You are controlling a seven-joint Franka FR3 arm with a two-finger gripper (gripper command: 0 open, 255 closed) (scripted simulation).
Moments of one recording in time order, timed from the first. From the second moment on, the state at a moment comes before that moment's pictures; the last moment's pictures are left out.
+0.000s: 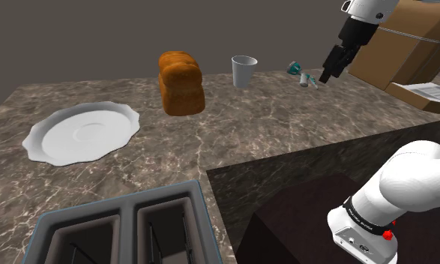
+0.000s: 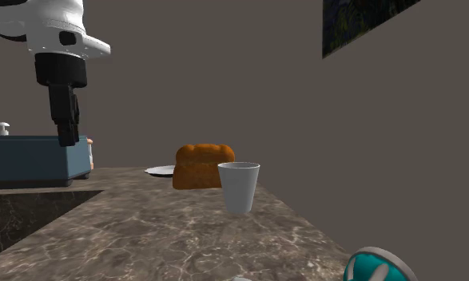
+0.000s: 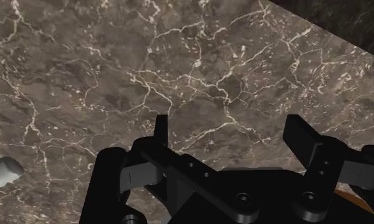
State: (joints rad) arm 0.00 -0.82 -0.04 -2.32 0.01 1.57 -0.08
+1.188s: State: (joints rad) arm 0.00 -0.16 -0.14 -1.84 0.11 1.69 -0.11
